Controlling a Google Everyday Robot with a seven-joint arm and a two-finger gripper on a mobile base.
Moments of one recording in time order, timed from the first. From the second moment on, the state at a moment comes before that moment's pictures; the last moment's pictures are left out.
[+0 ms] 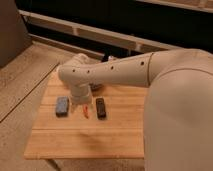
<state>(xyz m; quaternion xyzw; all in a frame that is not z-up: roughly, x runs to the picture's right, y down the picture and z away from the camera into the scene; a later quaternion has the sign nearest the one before) -0.108 0.103 0.703 -0.26 0.23 0.64 0.68</state>
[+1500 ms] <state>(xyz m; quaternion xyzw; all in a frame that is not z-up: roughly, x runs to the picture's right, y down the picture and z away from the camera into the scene) -0.096 0.058 0.713 -0.25 0.22 0.65 0.69</state>
